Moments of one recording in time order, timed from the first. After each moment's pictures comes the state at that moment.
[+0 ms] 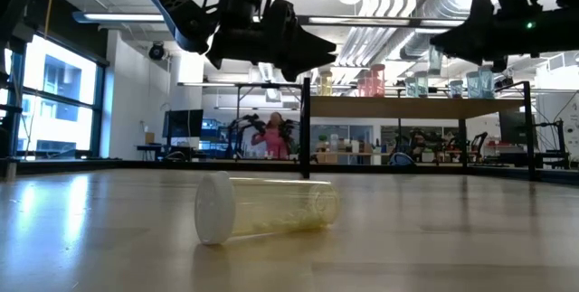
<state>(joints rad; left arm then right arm) 0.53 1.82 1.03 0.66 0.54 0.01 -0.10 0.36 0.03 0.57 0.61 -0.03</state>
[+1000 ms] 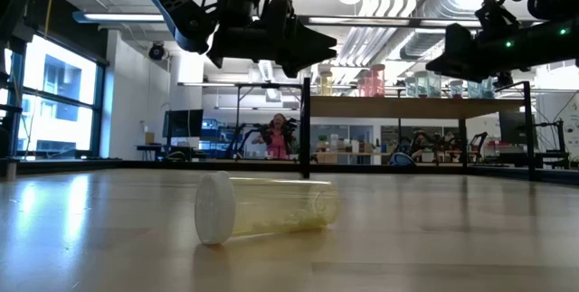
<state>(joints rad) 0.53 1.82 1.03 0.70 0.54 0.01 -0.18 0.62 0.03 0.69 0.78 0.04</state>
